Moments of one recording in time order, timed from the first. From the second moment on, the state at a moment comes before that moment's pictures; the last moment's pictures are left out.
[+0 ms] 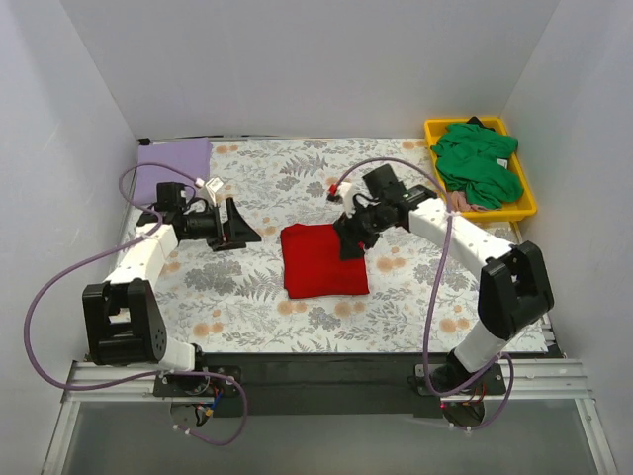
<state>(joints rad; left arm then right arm) 0.03 1.43 0.96 -0.54 1.00 -0.14 0.51 1.63 1.28 -0.72 -0.62 -0.29</state>
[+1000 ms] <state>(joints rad) 0.17 1.56 0.95 -0.58 0.68 -0.33 1.10 1.97 1.48 -0.61 -0.12 -0.34</state>
